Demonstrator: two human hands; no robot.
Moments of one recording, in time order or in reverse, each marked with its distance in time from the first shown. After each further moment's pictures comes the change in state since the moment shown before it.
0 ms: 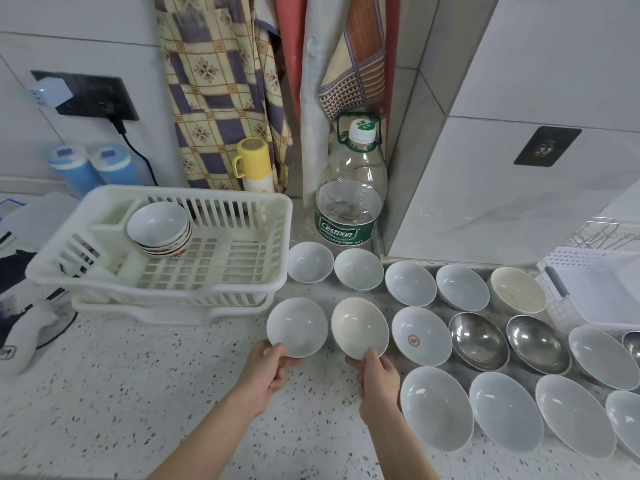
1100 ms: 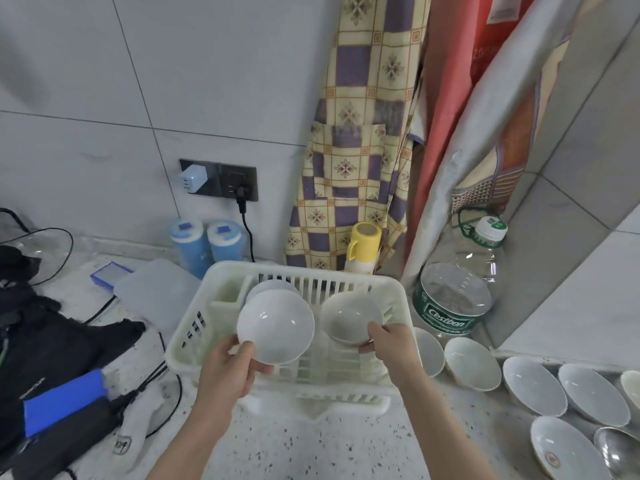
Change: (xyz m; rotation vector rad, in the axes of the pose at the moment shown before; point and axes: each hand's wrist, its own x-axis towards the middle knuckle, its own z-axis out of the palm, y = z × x) left_hand -0.012 0.174 -0.235 0.018 0.228 0.460; right_hand -0.062 -0.087 0.255 -0.569 -0.229 -0.492
